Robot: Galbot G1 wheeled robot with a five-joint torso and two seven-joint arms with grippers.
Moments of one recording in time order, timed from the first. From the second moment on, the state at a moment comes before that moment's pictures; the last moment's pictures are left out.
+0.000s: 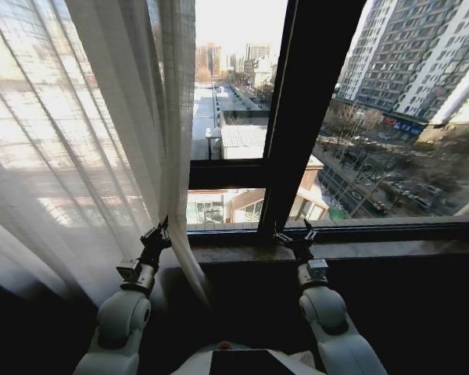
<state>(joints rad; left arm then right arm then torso) 1.50 -1.39 -0.55 -2.29 -0.15 0.26 0.02 -1.47 1.31 0.48 2.11 0.04 -0.11 0.18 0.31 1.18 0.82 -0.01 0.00</state>
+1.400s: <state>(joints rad) 1.53 -1.41 -0.56 -2.31 -0.14 0.25 0.01 -1.48 1.31 0.46 2.12 0.02 -0.10 0.17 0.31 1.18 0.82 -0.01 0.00</state>
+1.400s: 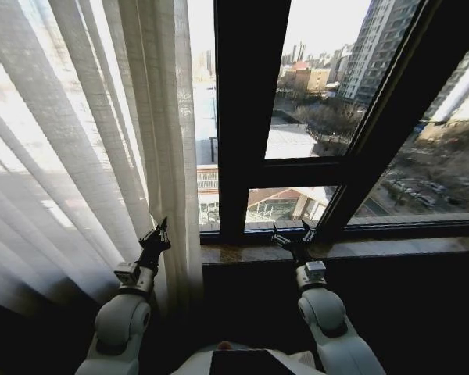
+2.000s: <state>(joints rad) 1.53 -1.41 -0.56 -2.31 -0.14 0.25 0.02 -1.49 1.31 0.46 2.12 0.02 -0.10 0.17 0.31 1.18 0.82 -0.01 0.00</state>
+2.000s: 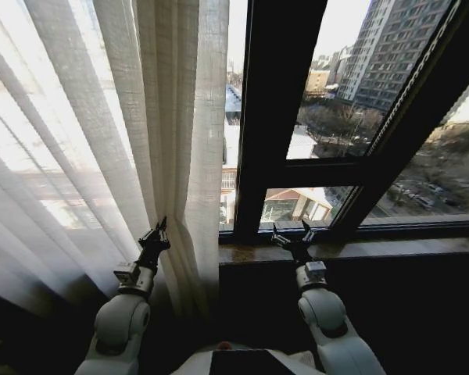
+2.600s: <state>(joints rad) 1.54 -1.42 -0.57 -2.33 -0.14 0.24 0.02 -1.49 1.31 0.46 2.13 0.02 -0.10 0.17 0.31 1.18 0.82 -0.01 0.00</state>
